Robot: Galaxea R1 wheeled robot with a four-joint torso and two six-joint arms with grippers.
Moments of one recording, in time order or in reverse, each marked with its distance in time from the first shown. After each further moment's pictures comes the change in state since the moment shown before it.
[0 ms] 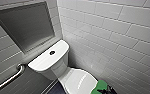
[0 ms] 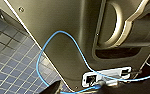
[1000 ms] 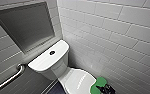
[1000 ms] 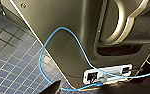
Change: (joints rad) left arm 0.002 -0.003 0.000 0.000 0.009 -0.004; right arm -0.002 0.106 -0.168 -0.098 0.156 -0.005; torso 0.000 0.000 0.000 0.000
